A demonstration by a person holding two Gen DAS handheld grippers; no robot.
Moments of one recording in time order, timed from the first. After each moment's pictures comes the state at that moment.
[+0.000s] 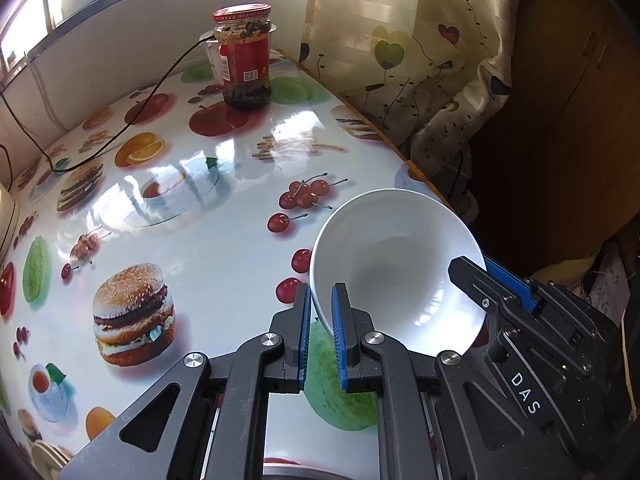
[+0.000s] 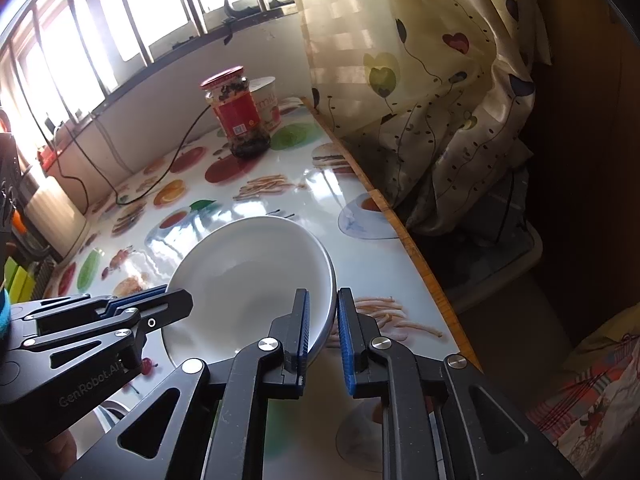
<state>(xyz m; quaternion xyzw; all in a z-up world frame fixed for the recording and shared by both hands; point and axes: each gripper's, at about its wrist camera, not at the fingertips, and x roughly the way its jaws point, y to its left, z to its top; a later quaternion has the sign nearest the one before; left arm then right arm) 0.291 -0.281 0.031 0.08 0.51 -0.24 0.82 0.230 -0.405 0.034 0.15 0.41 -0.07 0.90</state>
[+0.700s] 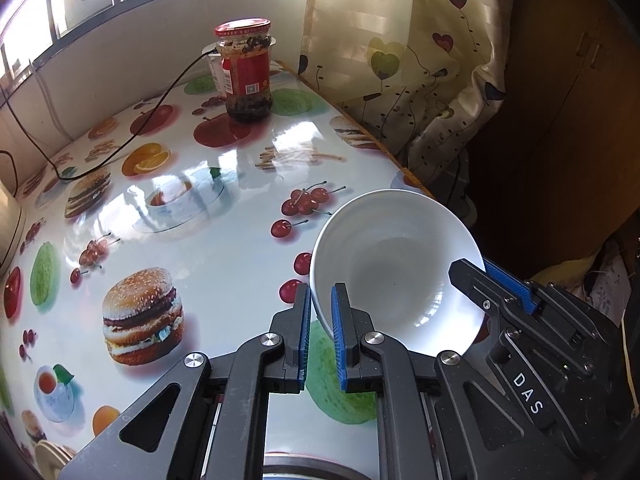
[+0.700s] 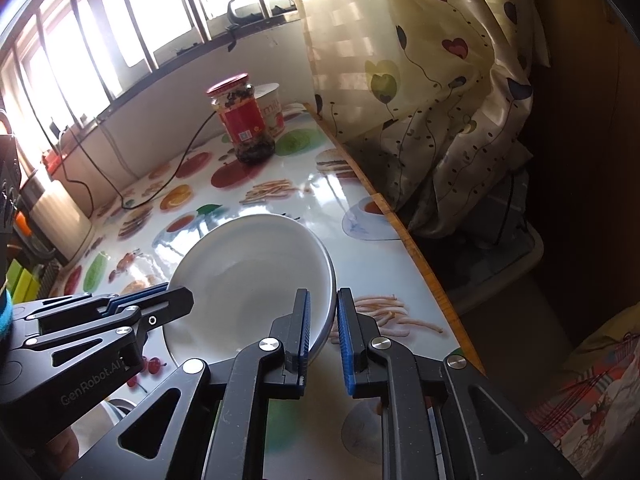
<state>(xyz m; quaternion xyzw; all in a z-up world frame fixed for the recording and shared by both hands) 0.281 -0.278 0.042 0.09 0.49 -0.24 0.83 0.224 -0.406 0.041 0.16 0.40 -0.06 0.90</state>
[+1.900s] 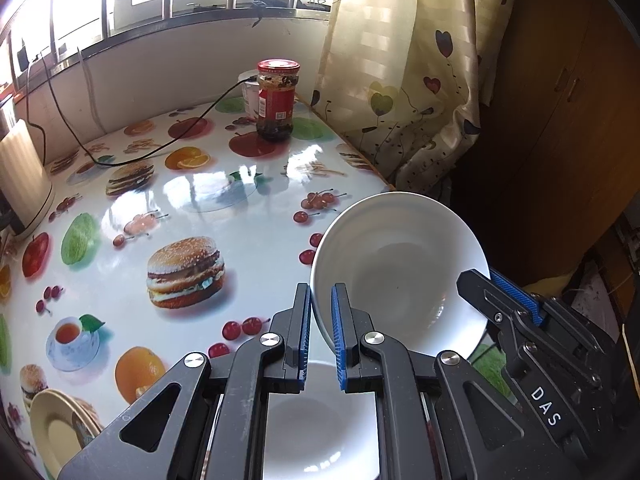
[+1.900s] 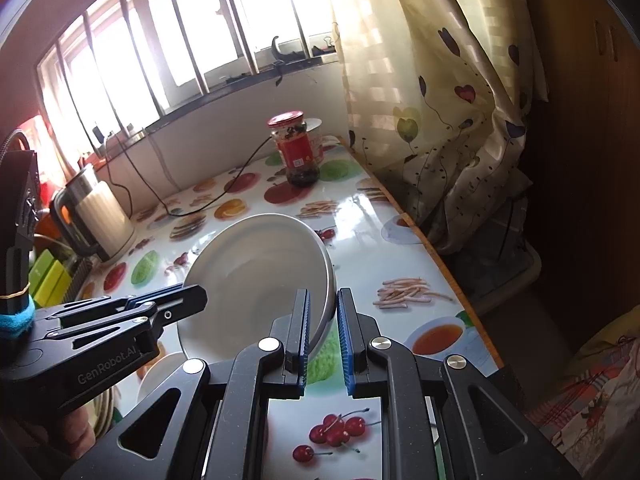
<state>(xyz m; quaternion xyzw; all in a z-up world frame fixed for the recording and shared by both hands) 0.220 -0.212 0.090 0.03 0.45 -0.24 0.86 0.150 -0.348 0.099 0.14 0.35 -0.05 0.93</state>
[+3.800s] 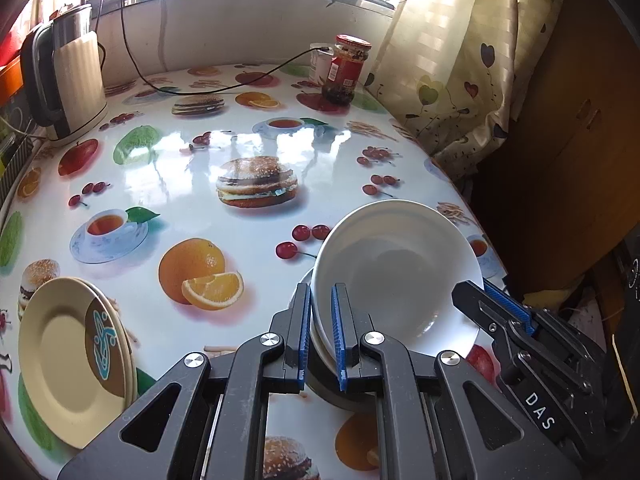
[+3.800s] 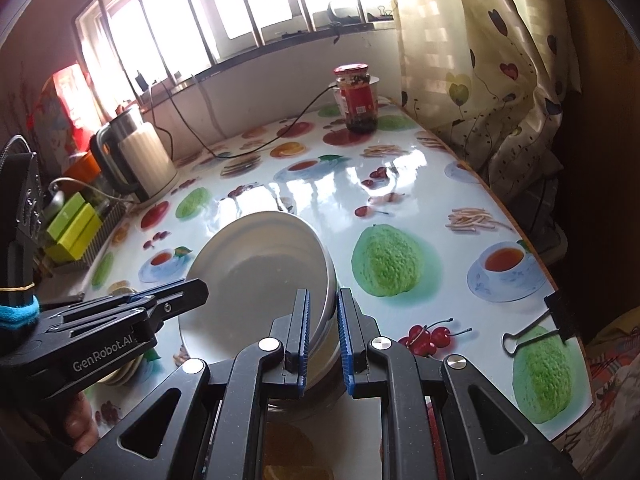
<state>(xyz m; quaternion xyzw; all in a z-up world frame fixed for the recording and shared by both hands) 0.167 -0.124 0.062 -0.03 0.48 -0.19 0.86 0.111 -0.269 0.074 0.12 0.39 0.01 0.91</state>
